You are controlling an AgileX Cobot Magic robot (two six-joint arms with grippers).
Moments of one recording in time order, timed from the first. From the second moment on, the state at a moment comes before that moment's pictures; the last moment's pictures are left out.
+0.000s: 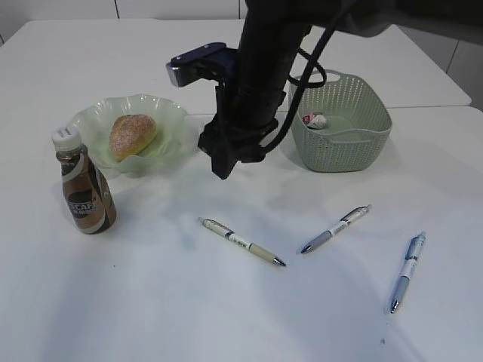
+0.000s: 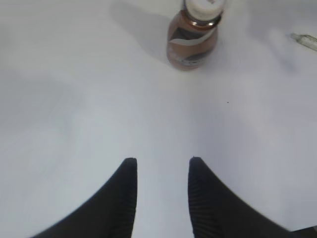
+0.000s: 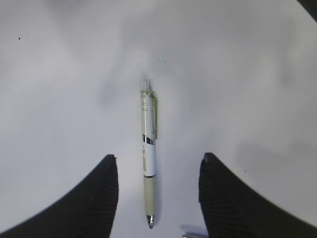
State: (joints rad) left arm -0.13 1.23 -1.12 -0.01 1.09 -0.02; right arm 0.49 2.17 -2.00 0.17 1.24 -0.40
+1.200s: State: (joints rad) left arm 0.05 1.23 -1.12 -0.03 1.07 -0.03; right arm 0.58 2.37 -2.00 0.10 1.22 -0.43
